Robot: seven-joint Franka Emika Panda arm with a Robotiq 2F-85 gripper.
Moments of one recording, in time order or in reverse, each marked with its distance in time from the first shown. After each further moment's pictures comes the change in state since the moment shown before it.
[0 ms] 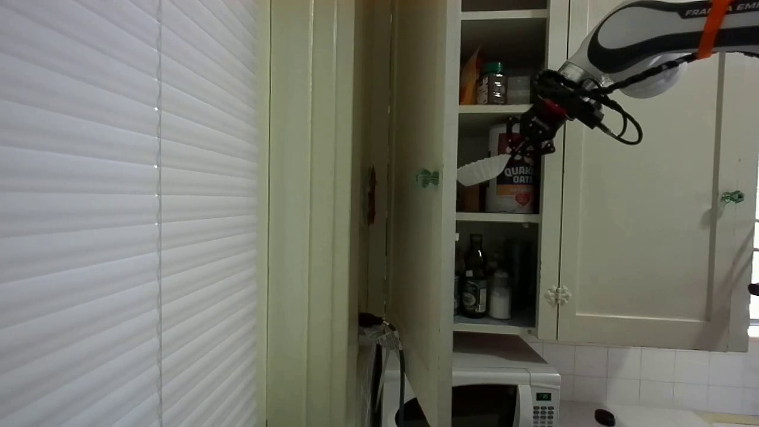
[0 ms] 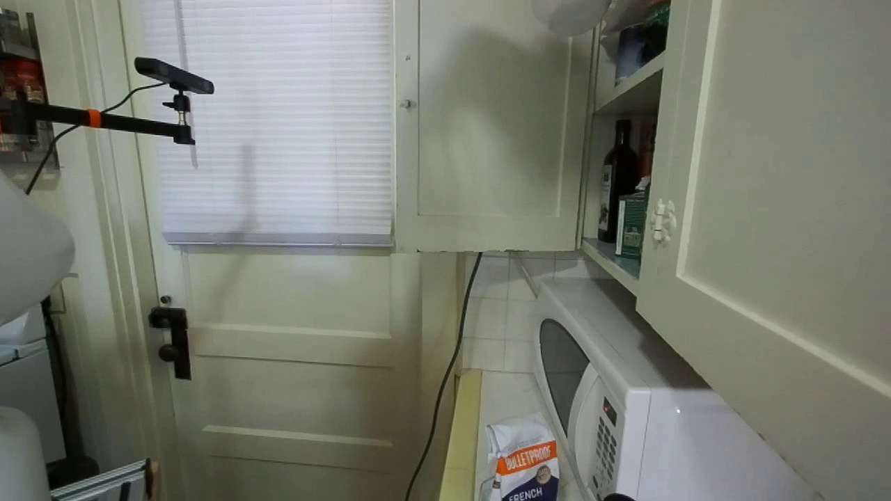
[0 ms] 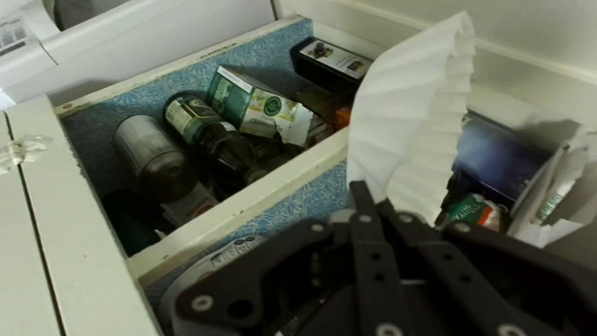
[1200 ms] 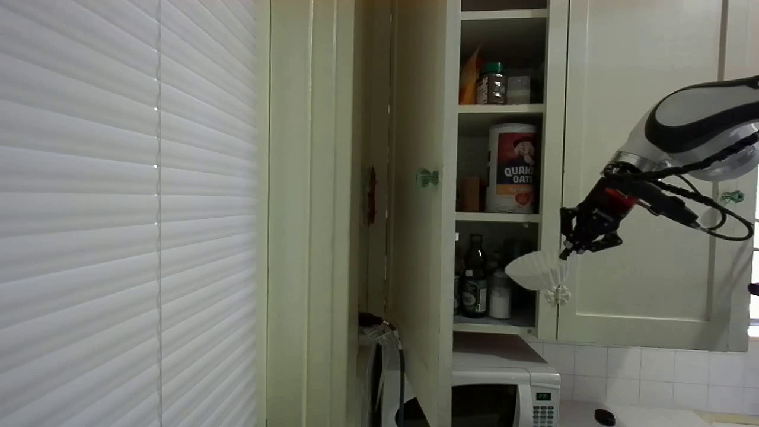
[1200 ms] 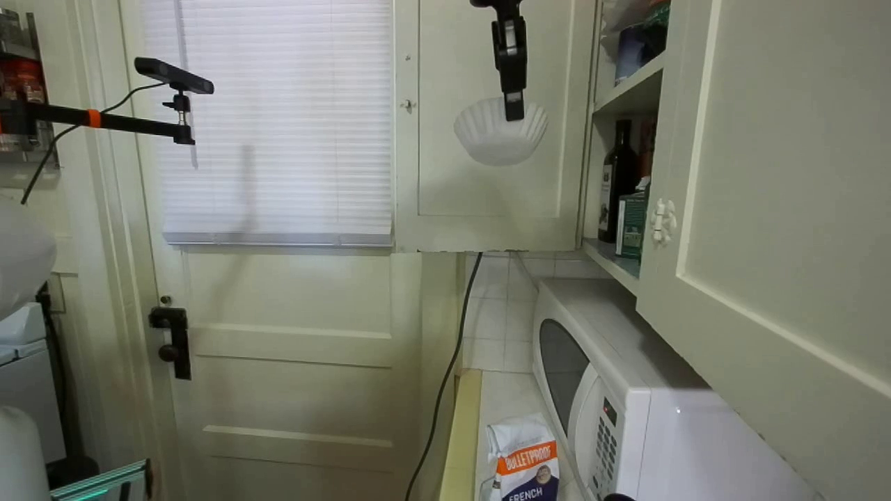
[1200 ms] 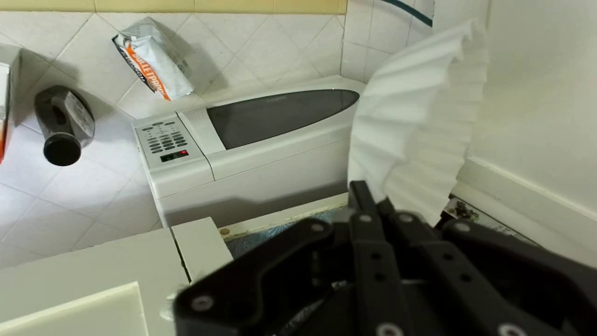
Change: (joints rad) arm 0.129 -0.340 -0.210 -0.693 0.131 0.033 -0.431
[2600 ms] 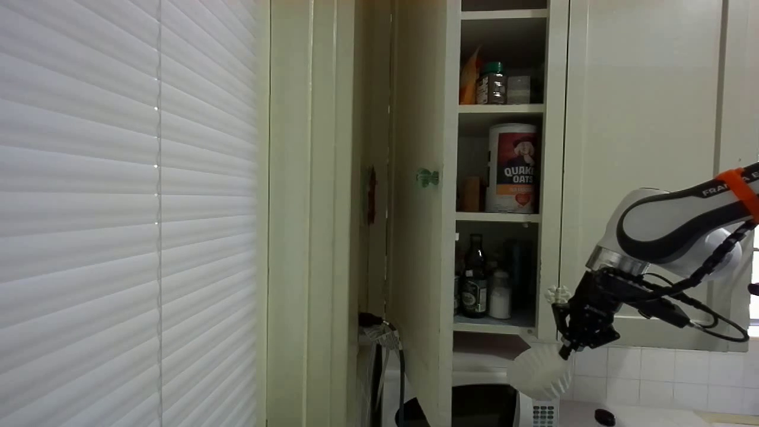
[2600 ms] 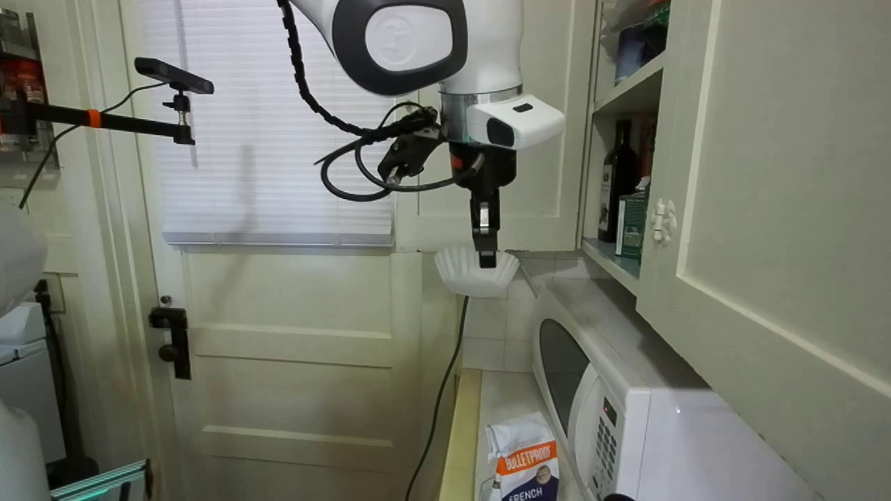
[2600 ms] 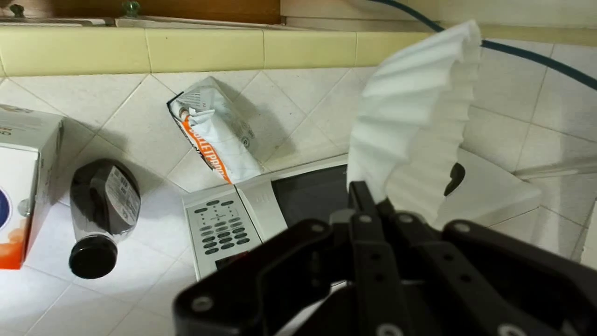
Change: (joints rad) arm 0.059 0.111 0.030 -0.327 0.011 0.309 -0.044
